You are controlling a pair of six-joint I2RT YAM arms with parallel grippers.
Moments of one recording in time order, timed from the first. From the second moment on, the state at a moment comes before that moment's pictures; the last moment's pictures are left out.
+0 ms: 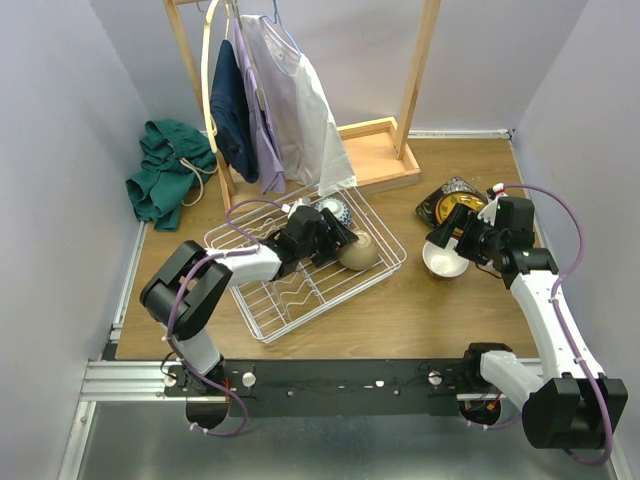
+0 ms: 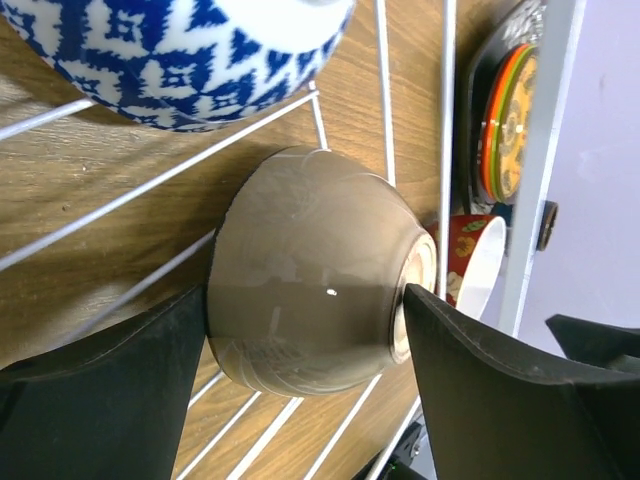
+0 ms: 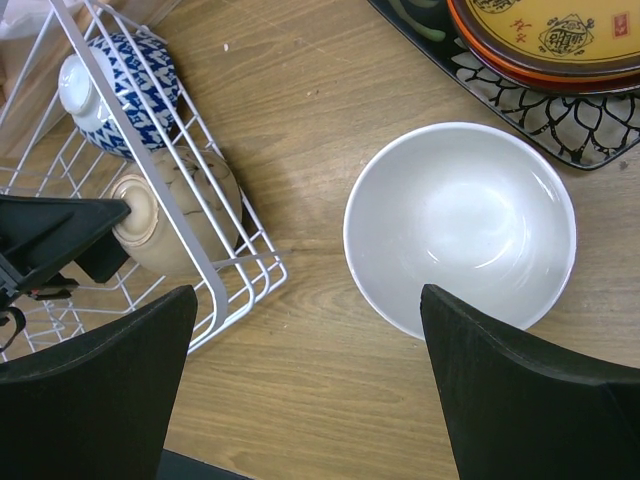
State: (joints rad) left arm -0.68 1.70 0.83 0.29 0.07 -1.21; right arm -0.03 0.98 0.79 -0.54 -0.32 0.41
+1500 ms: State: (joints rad) left arm -0.80 1.32 0.99 -0.19 -0.01 0.00; right arm 0.00 1.12 0.89 -0.35 -0.70 0.38
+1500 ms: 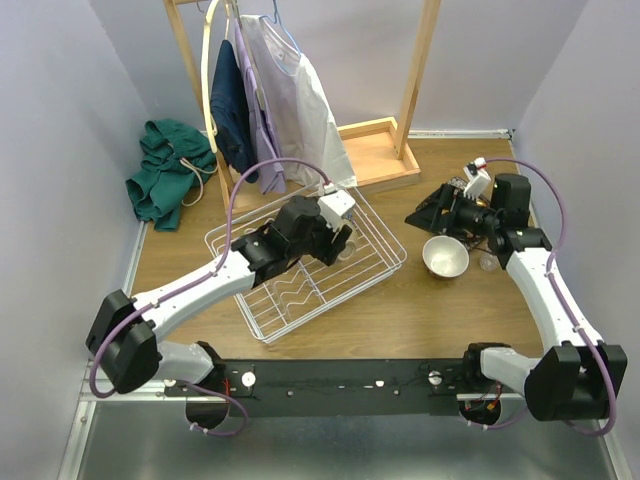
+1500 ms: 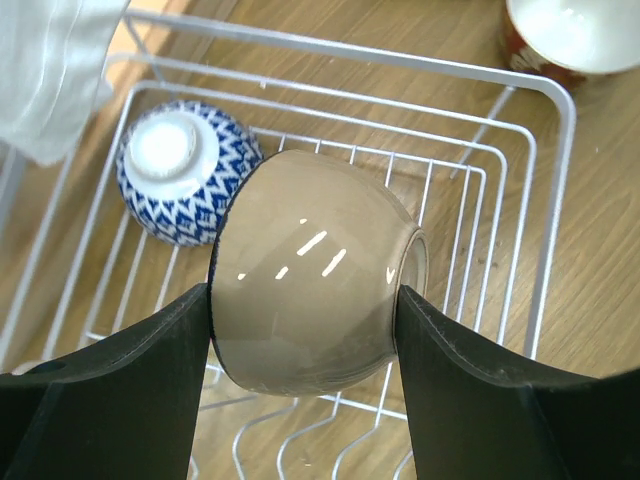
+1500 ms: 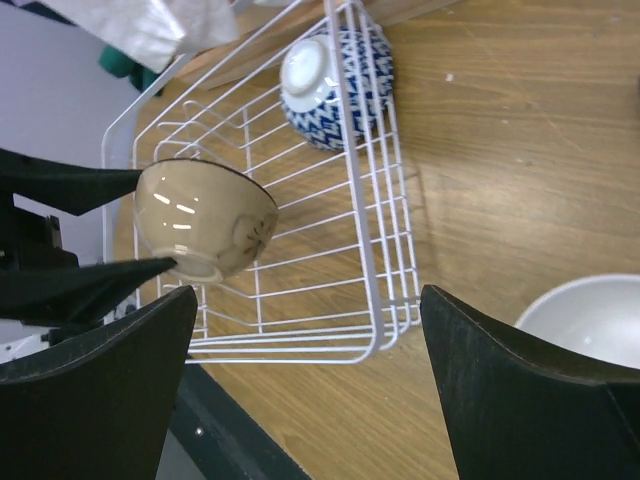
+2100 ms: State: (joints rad) left arm -0.97 1.23 0.84 -0.09 -0.12 0.44; right arm 0.18 1.40 1.11 -0.33 -0.96 0.22
